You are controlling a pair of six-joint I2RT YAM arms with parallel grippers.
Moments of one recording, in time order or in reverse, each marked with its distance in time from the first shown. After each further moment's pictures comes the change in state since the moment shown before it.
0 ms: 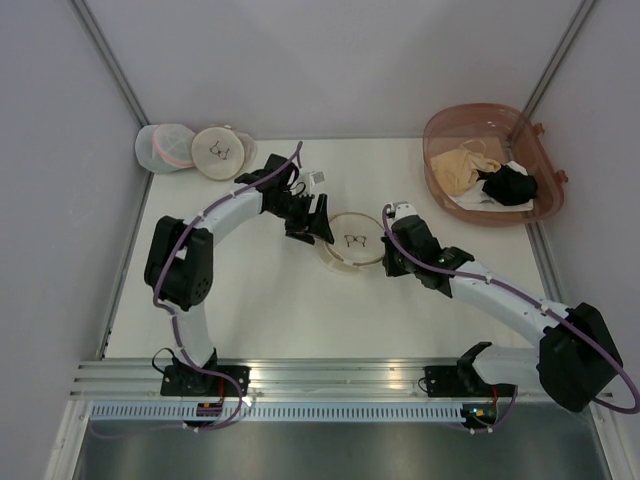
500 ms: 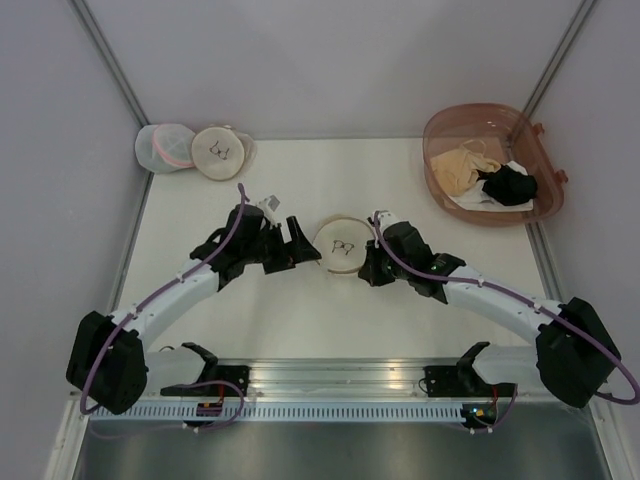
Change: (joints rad) left arm -0.063 -0.659 -0.626 0.379 -0.403 -0.519; right arm 0.063 0.006 -0.031 0.084 -0.171 0.073
